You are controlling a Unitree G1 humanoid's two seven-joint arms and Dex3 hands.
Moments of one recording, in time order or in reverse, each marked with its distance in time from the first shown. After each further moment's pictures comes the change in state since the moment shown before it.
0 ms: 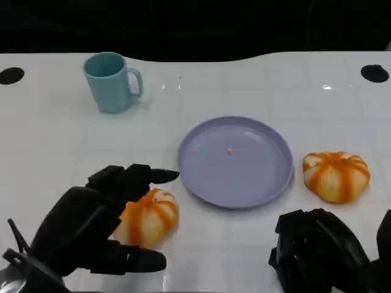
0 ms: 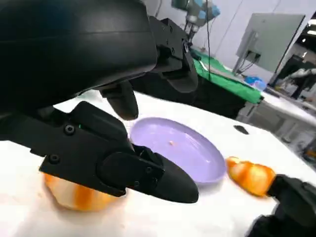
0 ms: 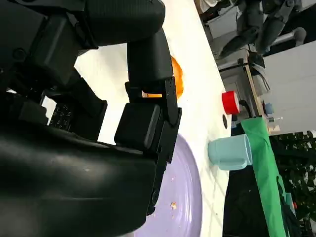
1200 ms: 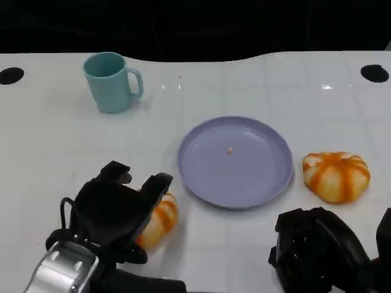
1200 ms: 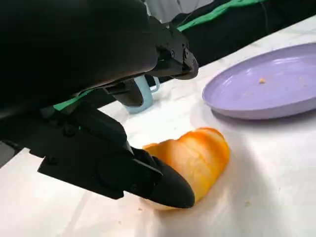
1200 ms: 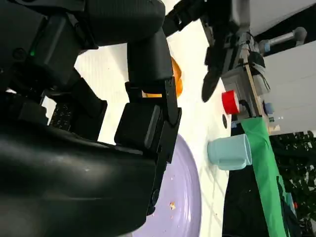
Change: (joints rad) left arm -0.166 0.044 -0.347 0.047 0.699 0.512 -0.002; right arm 0.001 0.000 0.001 -0.019 -0.003 0.017 -0.007
